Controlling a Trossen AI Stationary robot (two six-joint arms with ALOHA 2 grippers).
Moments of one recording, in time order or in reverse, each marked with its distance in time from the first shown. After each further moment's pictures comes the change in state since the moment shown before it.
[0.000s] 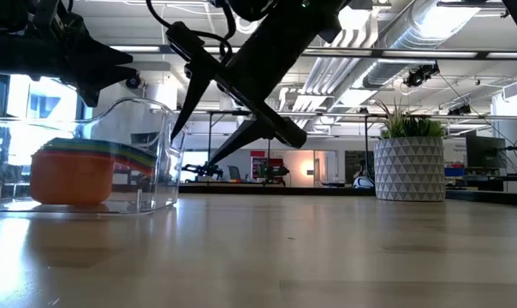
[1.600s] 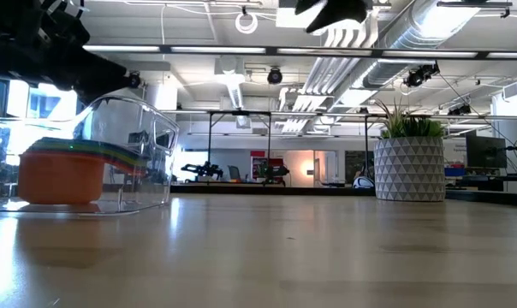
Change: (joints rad) left arm -0.001 0.001 0.000 -0.105 0.106 0.173; right arm -0.096 -0.641 -0.084 -0.383 0.262 -0.943
